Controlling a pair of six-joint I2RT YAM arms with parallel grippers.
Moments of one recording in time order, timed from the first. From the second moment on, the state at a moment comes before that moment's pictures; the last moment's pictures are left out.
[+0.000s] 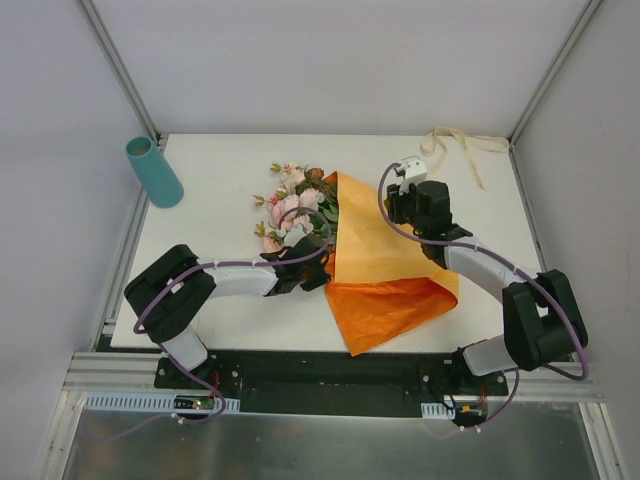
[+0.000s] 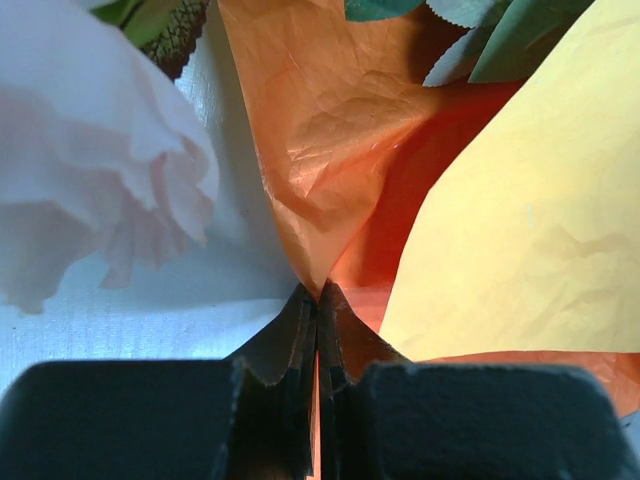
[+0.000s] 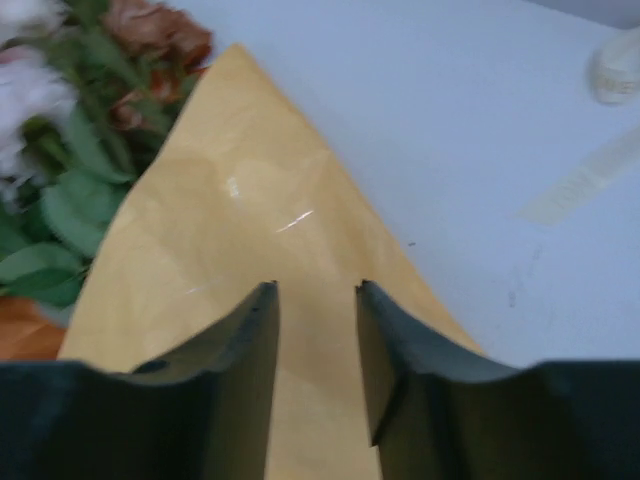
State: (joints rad) left arm -0.87 1.65 0.77 -0.04 -0.17 -1.22; right arm 0.39 1.46 0.81 0.28 0.09 0.02
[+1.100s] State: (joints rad) left arm -0.87 1.64 0.75 -0.01 -0.17 -1.22; right arm 0.84 1.35 0.43 0.22 0.19 -0.72
